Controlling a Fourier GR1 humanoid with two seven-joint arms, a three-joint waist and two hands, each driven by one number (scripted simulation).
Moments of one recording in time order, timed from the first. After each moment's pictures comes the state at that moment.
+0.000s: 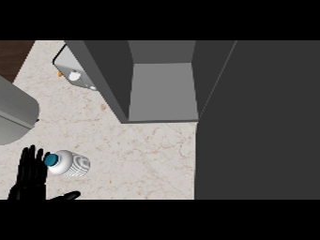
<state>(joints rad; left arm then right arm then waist) 0.27 0.03 0.19 -1.43 0.31 -0.07 -0.37 1.06 -0.15 0.06 -2.48 -0.17 0.45 -0.33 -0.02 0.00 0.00</state>
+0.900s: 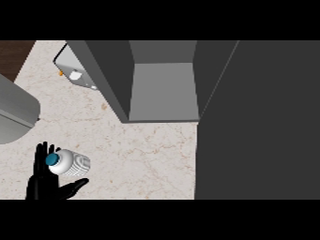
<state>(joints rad) 0.04 0.06 0.28 -0.96 0.31 -0.14 -0.62 1.17 -0.14 -0.07 -2.45 -0.17 0.56 -0.49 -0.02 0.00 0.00</state>
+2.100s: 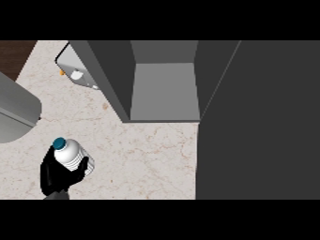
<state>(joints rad) -0.15 0.05 0.33 -0.72 0.40 -0.29 -0.80 1.15 -0.12 -0.09 -2.44 -0.18 0.58 -0.48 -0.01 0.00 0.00</state>
